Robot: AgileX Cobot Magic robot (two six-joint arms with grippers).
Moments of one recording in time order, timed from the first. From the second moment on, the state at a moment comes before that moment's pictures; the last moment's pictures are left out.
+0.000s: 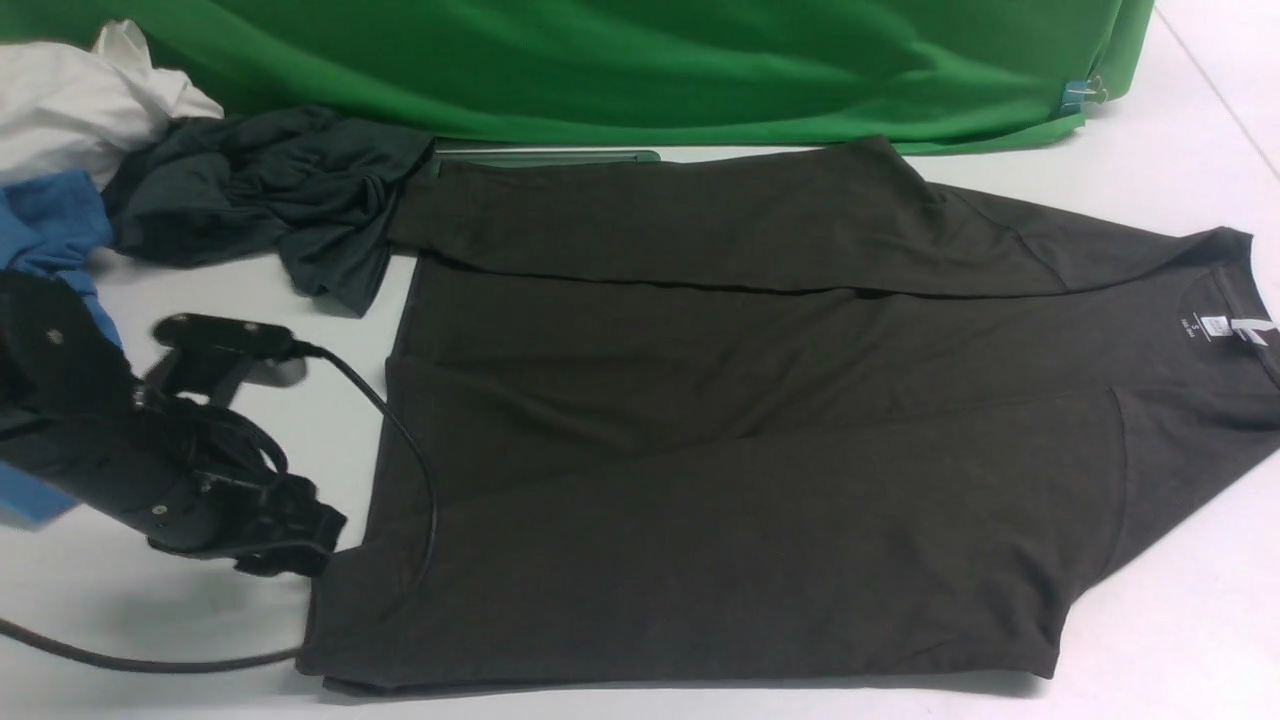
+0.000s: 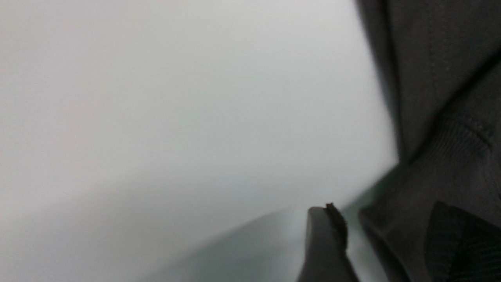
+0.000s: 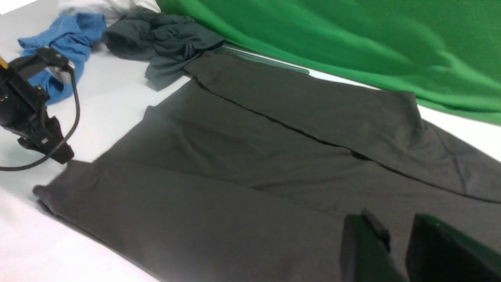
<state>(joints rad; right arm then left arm) 0.29 0.46 -0.73 0.26 0.77 -0.28 0.02 1.58 -0.78 -0.32 0.65 0.58</state>
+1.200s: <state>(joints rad) 0.29 0.46 -0.73 0.26 0.76 -0.30 0.02 1.63 -0.80 -0.39 0.71 0.81</state>
